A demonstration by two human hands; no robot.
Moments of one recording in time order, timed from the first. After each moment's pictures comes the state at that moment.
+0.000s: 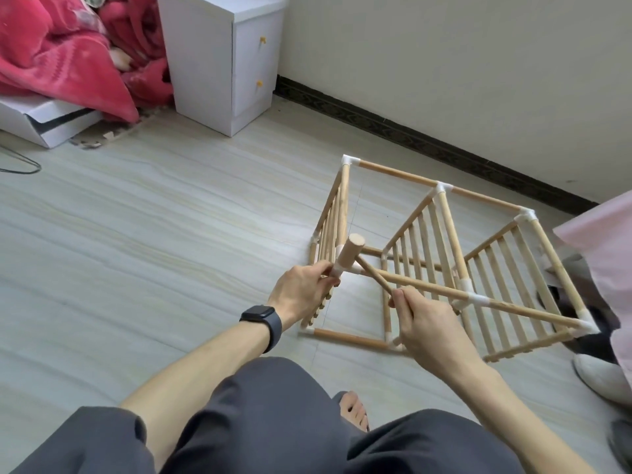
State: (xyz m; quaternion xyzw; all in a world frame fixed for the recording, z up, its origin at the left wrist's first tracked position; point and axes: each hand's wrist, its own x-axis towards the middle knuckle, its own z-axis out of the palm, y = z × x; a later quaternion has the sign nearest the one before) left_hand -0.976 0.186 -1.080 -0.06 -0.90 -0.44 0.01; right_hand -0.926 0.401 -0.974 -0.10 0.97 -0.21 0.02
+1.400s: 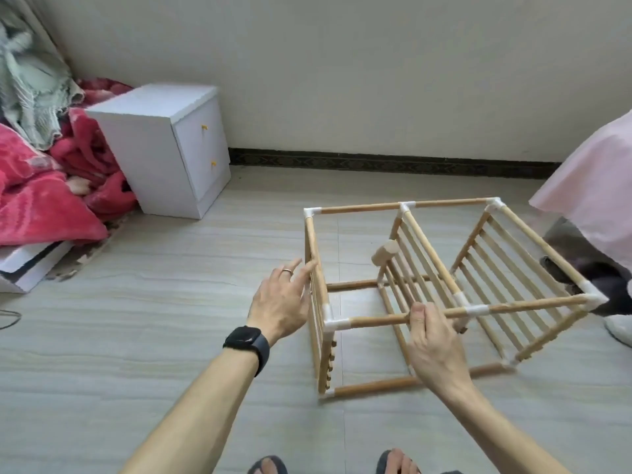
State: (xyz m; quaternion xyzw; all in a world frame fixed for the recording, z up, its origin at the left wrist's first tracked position) left_hand -1.057 0.157 -1.024 -0.16 -0.97 -0.15 0.06; right_hand -0.956 0.407 -1.016 0.10 0.90 -0.40 -0.14
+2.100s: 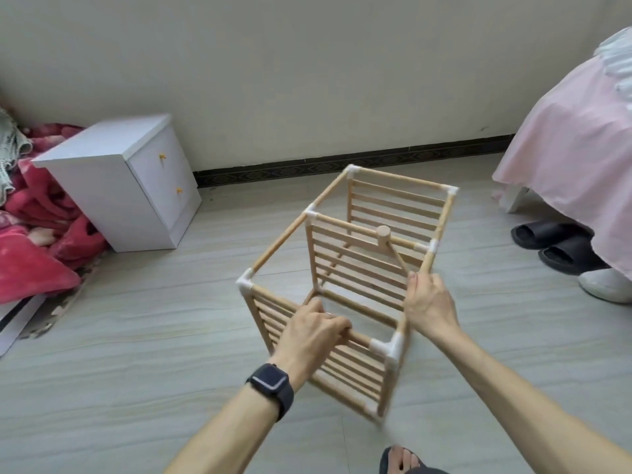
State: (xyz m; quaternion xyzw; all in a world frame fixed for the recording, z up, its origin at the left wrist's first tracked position) left_hand -1.022 0.237 -1.011 -0.39 -0.92 -0.07 0.06; right_hand -1.016 0.472 -1.027 0.21 0.92 -0.31 -0.13
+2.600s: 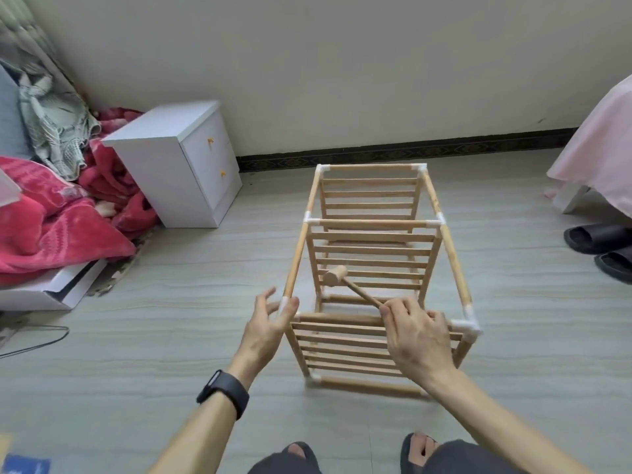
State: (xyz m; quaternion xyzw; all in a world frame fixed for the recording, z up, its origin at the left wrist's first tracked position) left_hand -1.001 0.120 -1.038 0.06 -0.85 -0.52 -0.05; right_hand -0.958 0.387 -1.048 -0.01 0.96 -0.18 -0.21
